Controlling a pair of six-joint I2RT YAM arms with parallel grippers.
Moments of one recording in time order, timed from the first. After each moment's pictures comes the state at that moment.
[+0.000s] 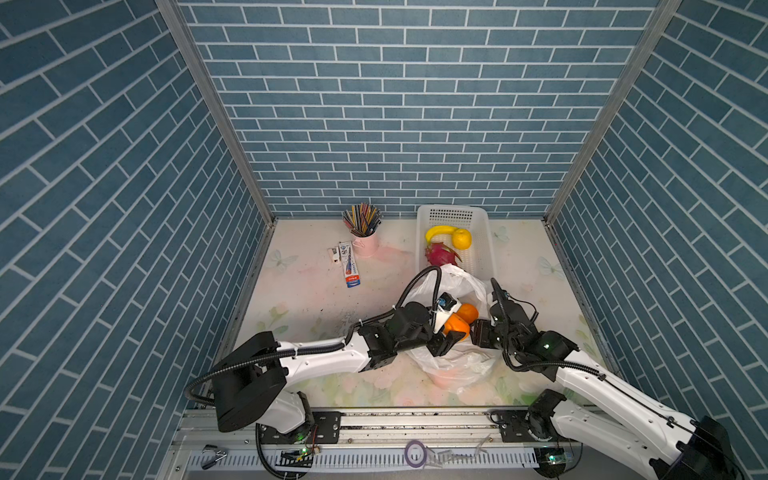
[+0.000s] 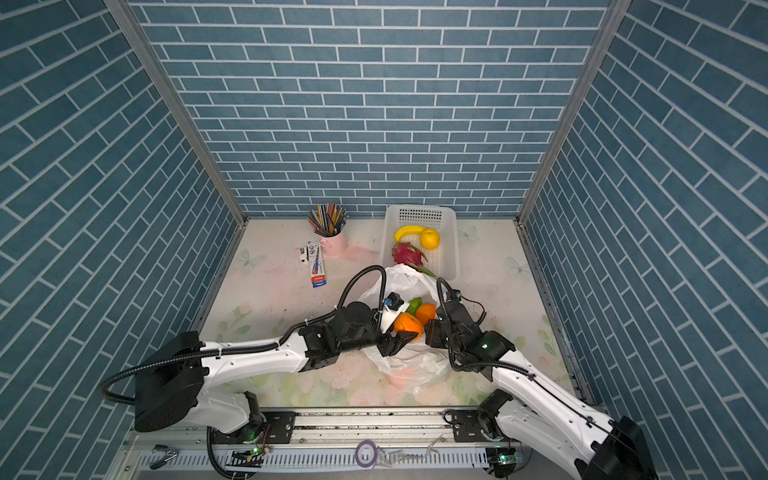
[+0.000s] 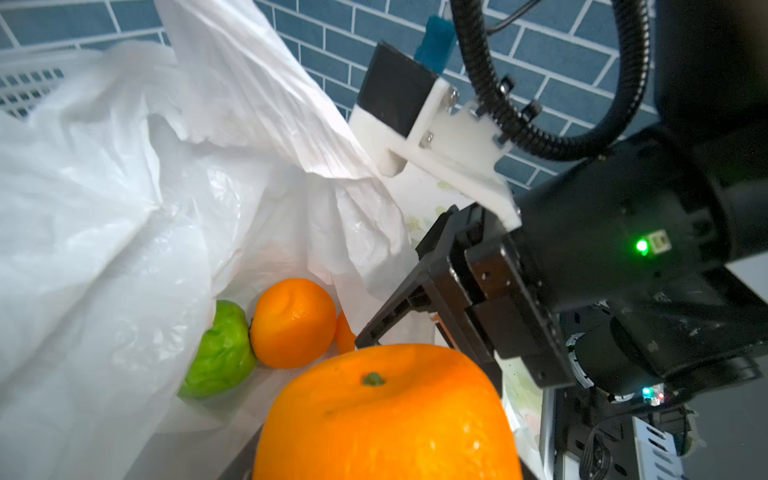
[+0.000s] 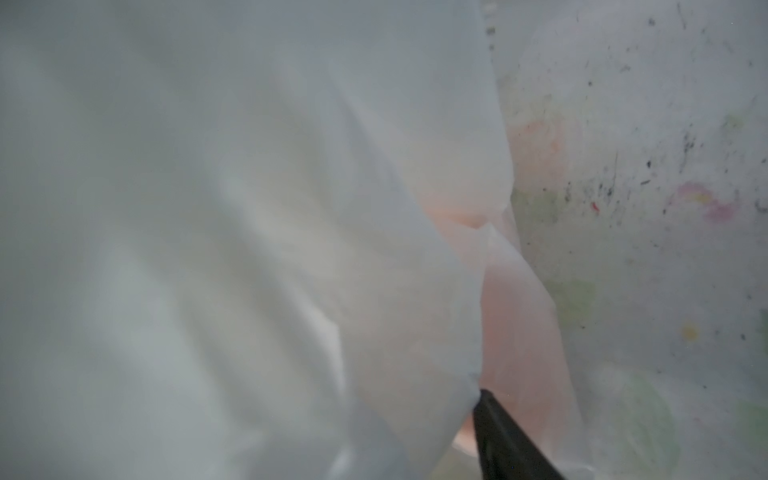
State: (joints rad) left arm -1.09 1.44 0.78 0.29 0.09 -0.13; right arm 0.71 0.85 0.59 -0.57 0.12 0.67
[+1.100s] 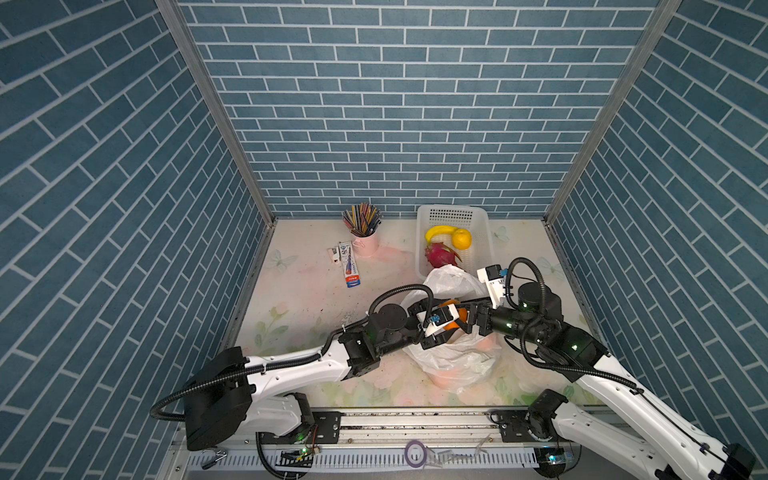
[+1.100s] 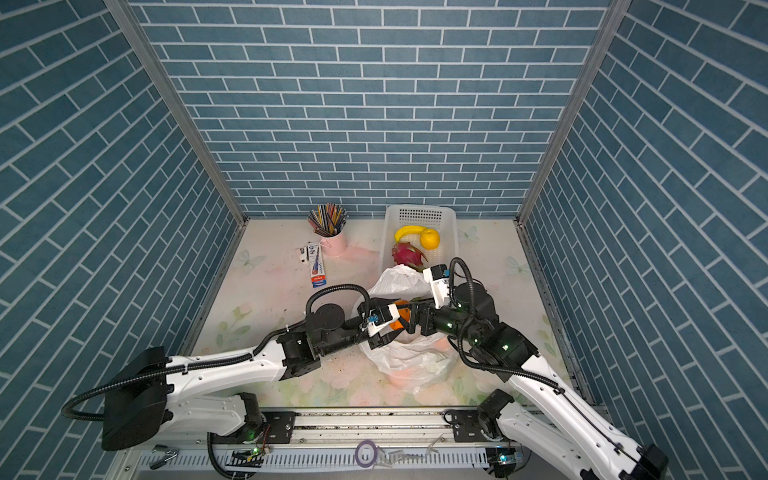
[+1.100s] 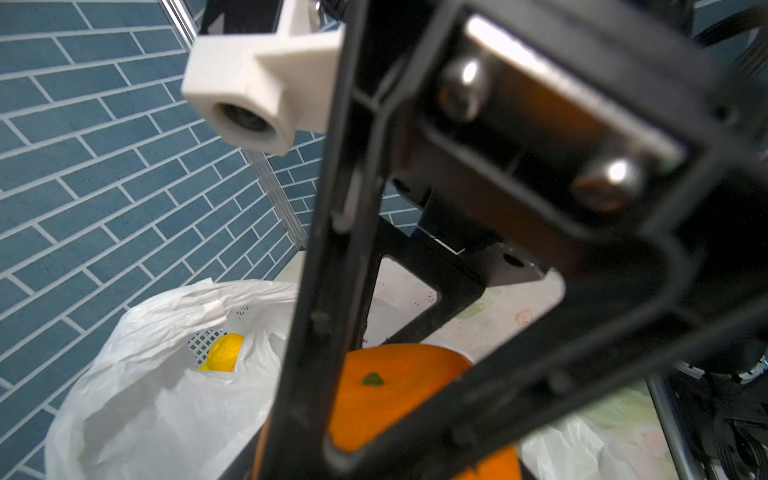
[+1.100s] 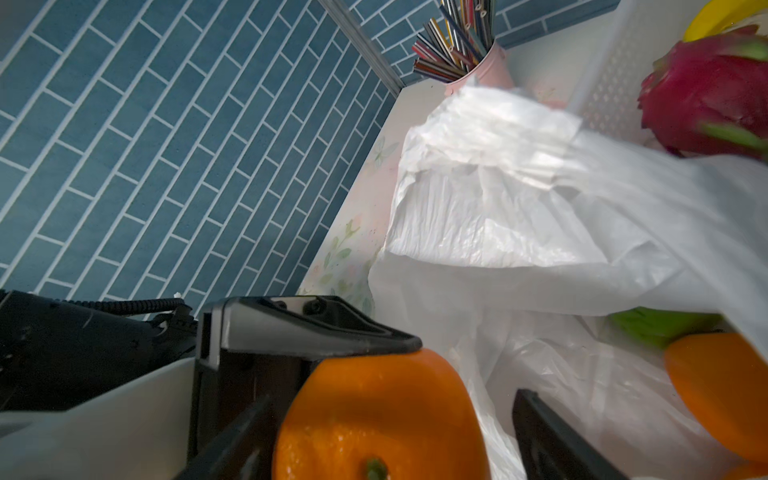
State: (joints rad) left arm -1.09 1.29 0.70 0.48 0.07 0.33; right arm 0.71 0.79 0.77 -0.36 -0.39 0.62
